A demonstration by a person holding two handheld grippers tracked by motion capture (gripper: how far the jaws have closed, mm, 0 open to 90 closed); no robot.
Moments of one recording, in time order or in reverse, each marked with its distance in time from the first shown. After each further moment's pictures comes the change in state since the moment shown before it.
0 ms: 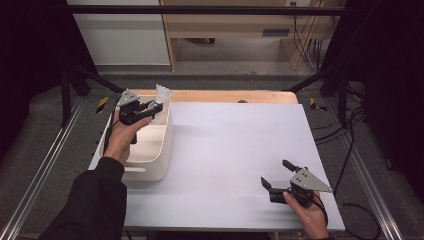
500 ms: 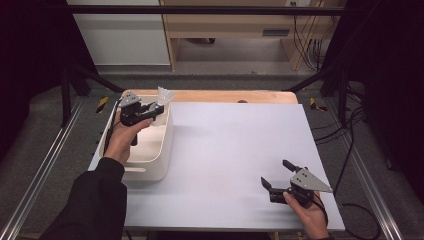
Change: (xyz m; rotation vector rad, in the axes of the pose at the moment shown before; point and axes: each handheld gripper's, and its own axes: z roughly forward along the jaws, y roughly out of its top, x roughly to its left) left arm -0.002 -0.004 0.002 0.022 -0.020 0.007; right arm 0.000 0.000 0.000 -0.001 0.000 0.000
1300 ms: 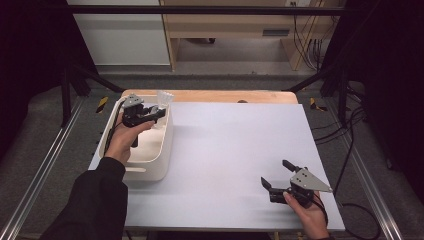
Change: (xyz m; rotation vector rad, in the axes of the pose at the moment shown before) left arm 0.001 -0.006 0.006 0.041 -0.012 -0.010; right arm 0.000 0.000 0.001 0.004 0.001 0.002
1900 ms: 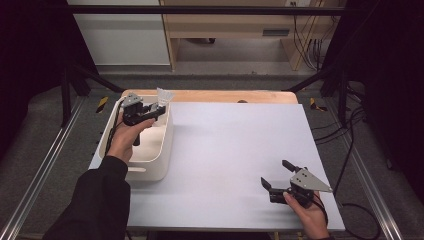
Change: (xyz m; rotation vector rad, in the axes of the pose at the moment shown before) left arm 0.001 0.001 0.004 -0.053 0.019 -0.032; right arm 0.000 0.000 0.000 -0.001 0.003 0.000
